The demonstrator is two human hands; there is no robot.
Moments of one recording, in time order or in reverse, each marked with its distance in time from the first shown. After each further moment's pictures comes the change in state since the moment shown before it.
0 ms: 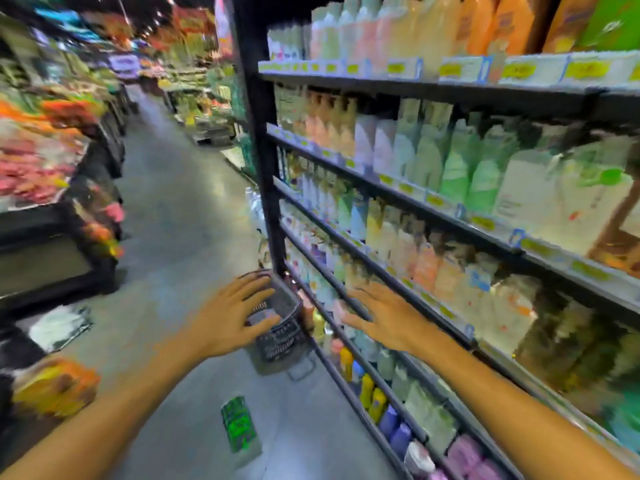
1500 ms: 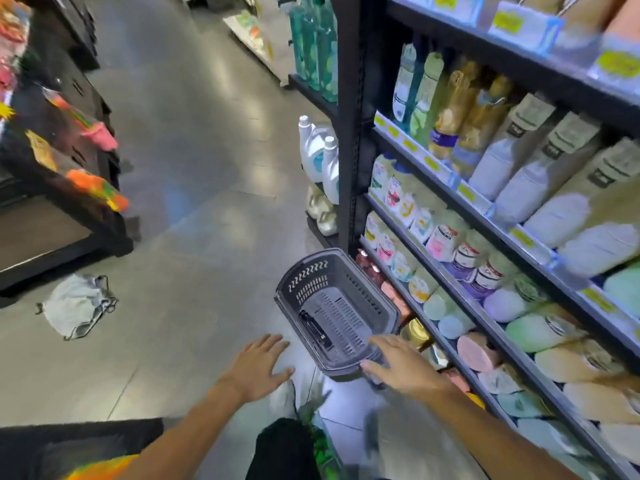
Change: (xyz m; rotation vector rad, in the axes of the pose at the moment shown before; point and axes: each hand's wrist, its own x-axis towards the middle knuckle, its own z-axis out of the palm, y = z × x) left_hand 0.240 -0.562 0.325 -0.247 -0.723 -0.260; right_hand 0.615 -0.038 0.326 0.287 -0.543 0.270
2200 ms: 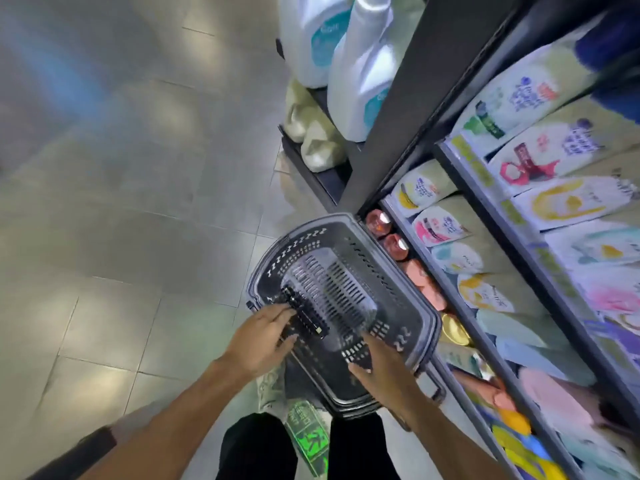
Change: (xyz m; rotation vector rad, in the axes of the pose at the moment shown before) left_hand 0.362 -0.147 0.044 -0.223 -0.143 0.157; right_hand 0.338 0.032 0.099 0.195 -0.134 0.393
